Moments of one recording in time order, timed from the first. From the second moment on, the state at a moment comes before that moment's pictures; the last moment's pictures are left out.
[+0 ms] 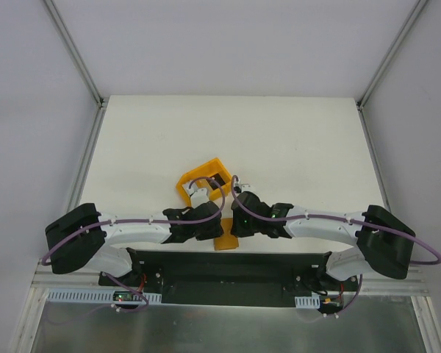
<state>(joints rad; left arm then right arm) -1.11 1.35 0.57 -0.20 -0.24 -1.18 1.11 1.40 0.72 -0.28 0.09 0.85</state>
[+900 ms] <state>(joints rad) -1.11 1.35 0.60 -0.23 -0.25 -1.12 1.12 1.41 0.71 -0.27 0.09 0.88</state>
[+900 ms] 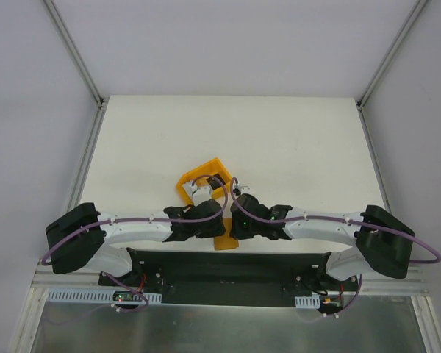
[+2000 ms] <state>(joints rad) -1.11 1.39 0.62 -0.23 -0.24 -1.12 1.12 1.44 0.74 -0.28 0.12 0.85</state>
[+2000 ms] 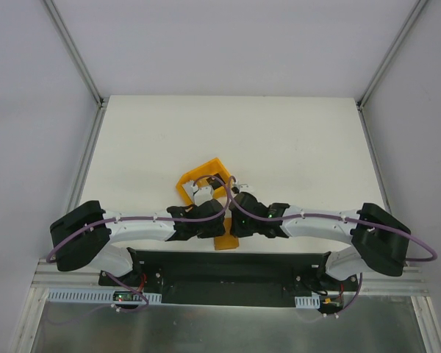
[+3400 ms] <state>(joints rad) -1.11 1.39 0.62 -0.23 -0.24 -1.13 1.09 1.40 0.70 -0.26 0.08 0.86</state>
